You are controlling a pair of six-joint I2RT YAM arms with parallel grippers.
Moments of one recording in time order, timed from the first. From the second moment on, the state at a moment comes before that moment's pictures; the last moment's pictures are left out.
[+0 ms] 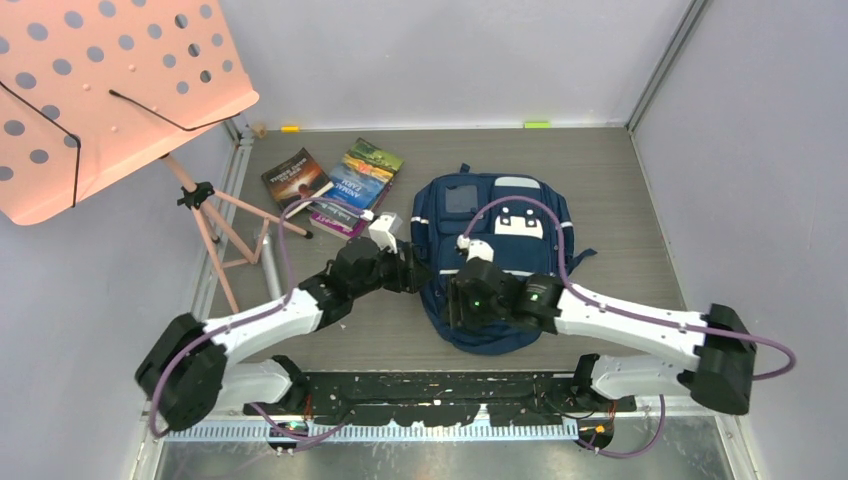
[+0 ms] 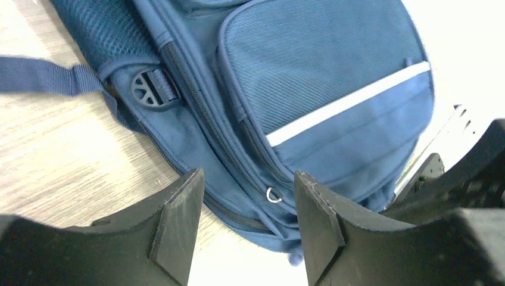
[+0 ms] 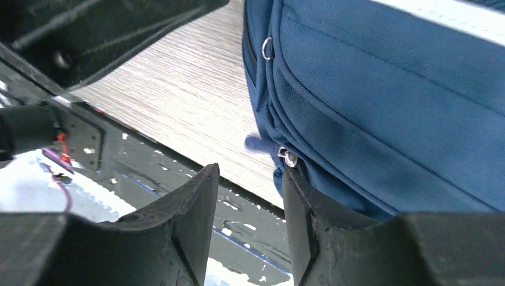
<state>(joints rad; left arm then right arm) -0.74 1.24 0.55 0.25 0.10 -0.59 1.09 1.22 0.83 -0.52 0.15 0.82</state>
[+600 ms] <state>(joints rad) -0.96 1.08 0.35 0.25 0.29 -0.43 0.98 0.89 0.85 -0.74 0.49 0.72</state>
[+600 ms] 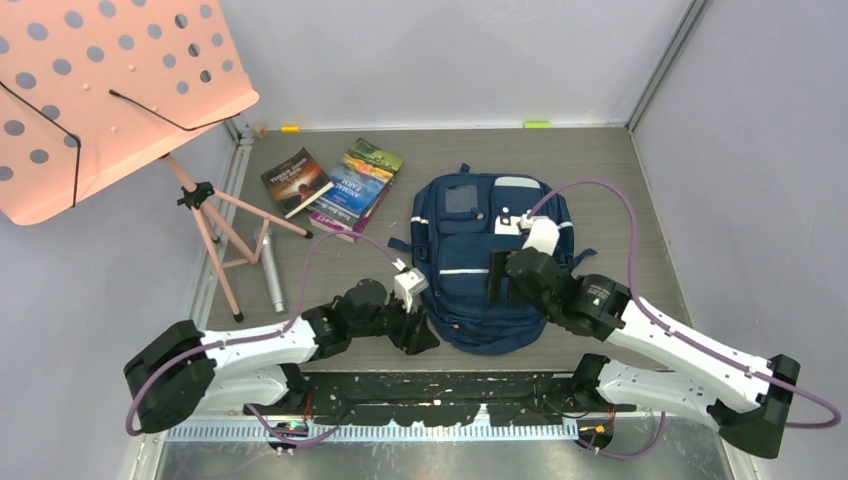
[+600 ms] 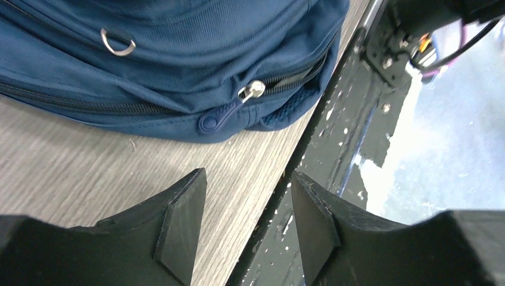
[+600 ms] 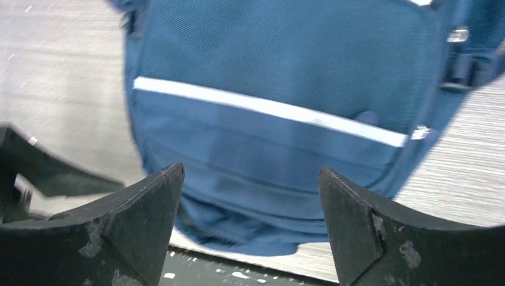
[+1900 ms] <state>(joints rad) -1.03 1.07 0.41 0.21 0.12 -0.31 0.63 0.26 0.43 -0.84 0.38 1.13</state>
